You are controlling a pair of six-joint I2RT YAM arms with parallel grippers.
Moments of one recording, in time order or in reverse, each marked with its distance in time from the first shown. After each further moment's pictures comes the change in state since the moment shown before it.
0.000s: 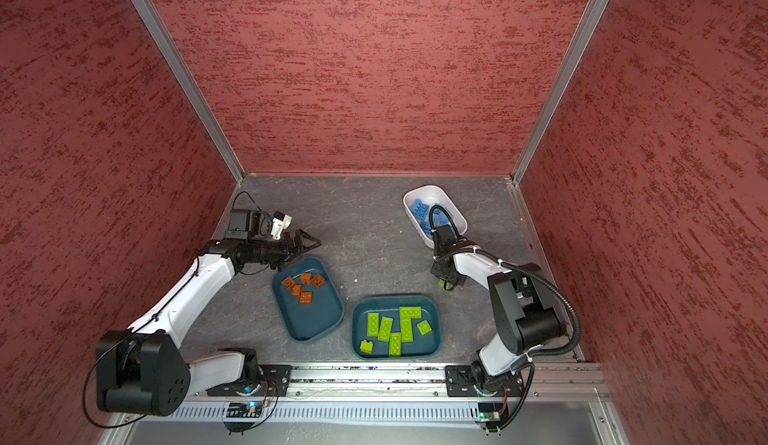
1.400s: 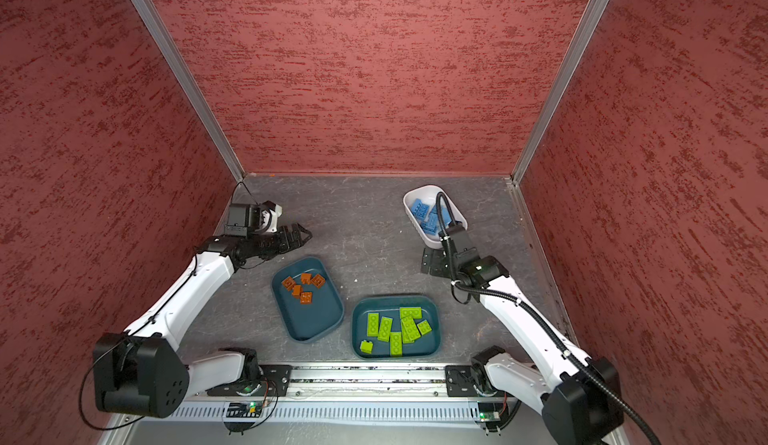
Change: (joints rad) left arm -0.023 -0.022 0.030 0.063 -0.441 0.120; right arm 0.054 -0.512 -0.011 -0.062 -0.068 -0.262
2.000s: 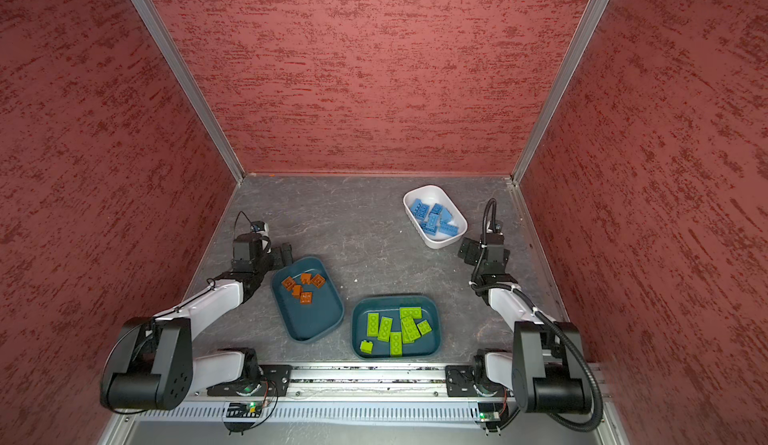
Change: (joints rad) left arm 0.072 0.063 -0.447 0.702 -0.358 0.238; right arm -0.375 0.196 -0.378 0.917 0.068 -0.256
